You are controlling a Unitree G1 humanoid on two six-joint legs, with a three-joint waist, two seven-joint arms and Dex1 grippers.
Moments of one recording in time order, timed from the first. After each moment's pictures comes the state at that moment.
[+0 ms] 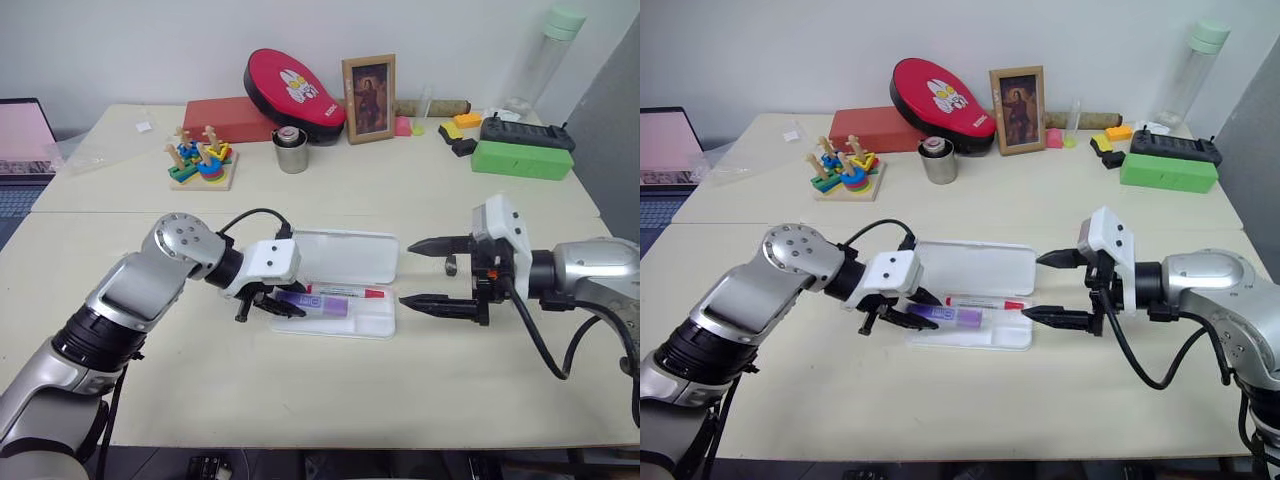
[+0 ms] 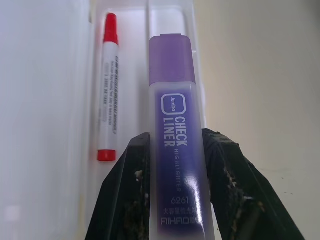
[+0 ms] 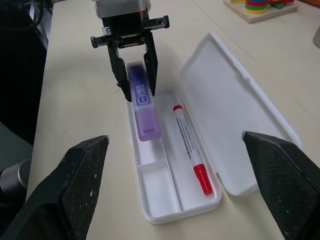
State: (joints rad) left arm -0.66 0.90 -0.40 -0.14 -0.19 0.43 -1.41; right arm -0.45 -0.88 -0.03 -0.56 0.73 0.90 0.93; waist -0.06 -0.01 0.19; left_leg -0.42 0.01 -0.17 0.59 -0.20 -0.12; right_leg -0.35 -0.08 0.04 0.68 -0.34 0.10
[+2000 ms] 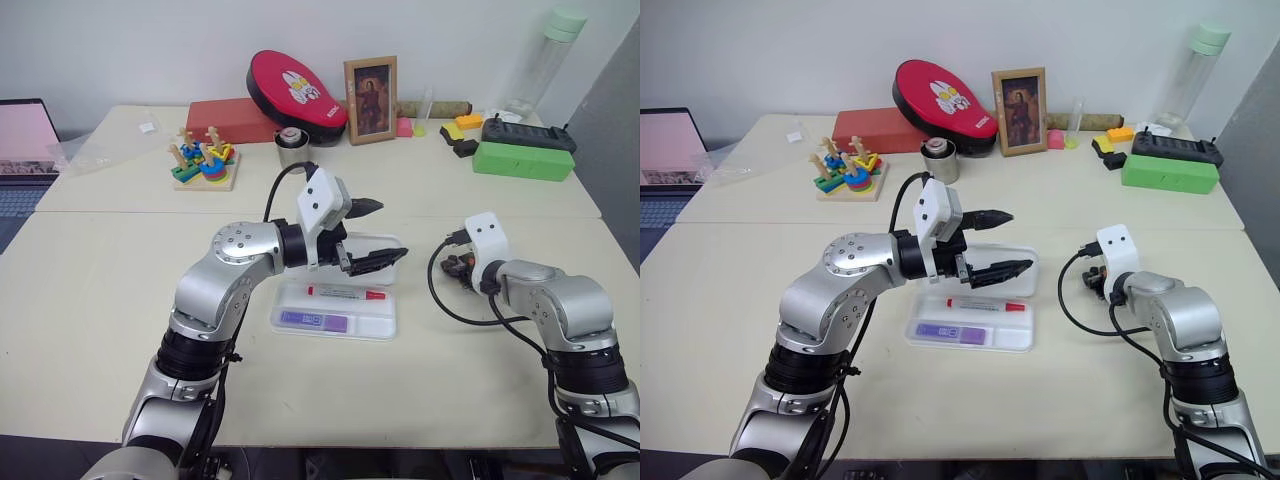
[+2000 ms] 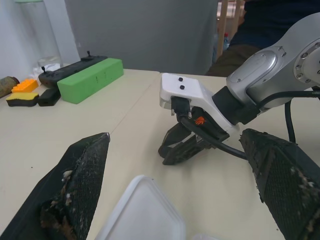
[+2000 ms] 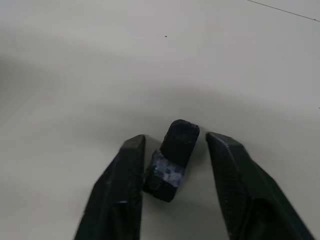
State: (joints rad) left arm -0.64 0.37 -0.15 -0.27 -0.39 0.62 -0.86; right arm -0.50 -0.53 0.01 -0.22 0.32 1.23 0.20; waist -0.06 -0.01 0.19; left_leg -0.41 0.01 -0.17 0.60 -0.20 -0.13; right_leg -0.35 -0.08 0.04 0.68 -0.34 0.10
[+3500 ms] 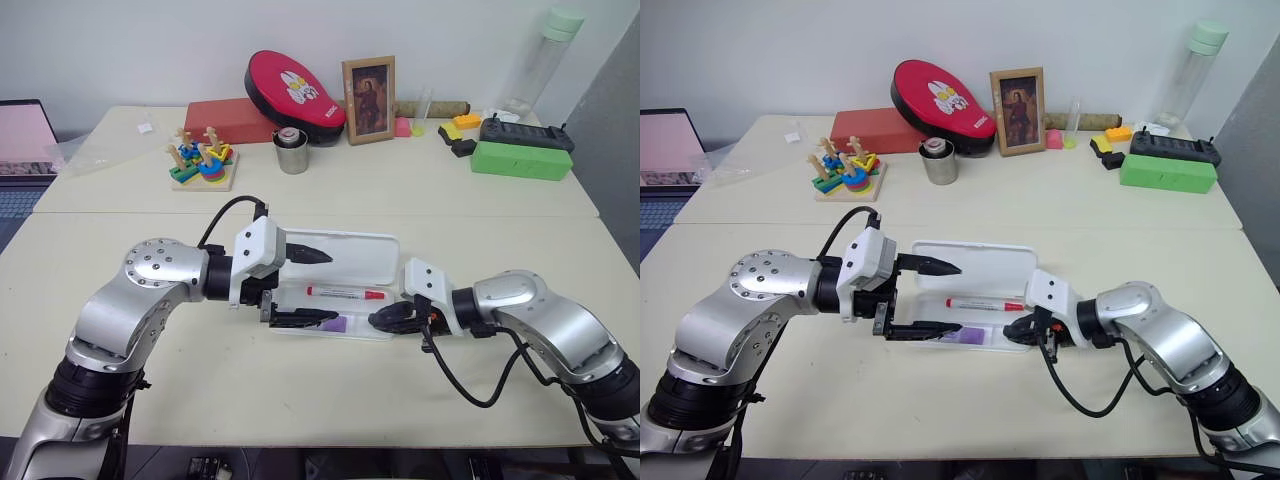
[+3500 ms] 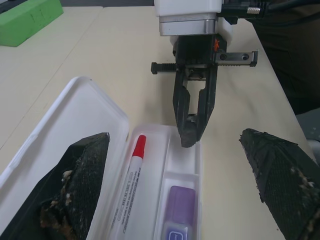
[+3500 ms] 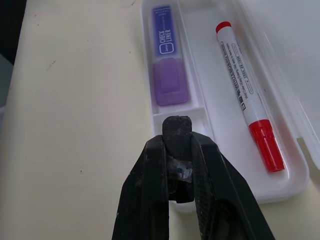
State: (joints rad) left arm -0.45 0.78 -0.07 -0.40 -0.51 0.56 -1.16; right arm -0.47 -0.74 0.36 -0.41 0.37 0.78 0.97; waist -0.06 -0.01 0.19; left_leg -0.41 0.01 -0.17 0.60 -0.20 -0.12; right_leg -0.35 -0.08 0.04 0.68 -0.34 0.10
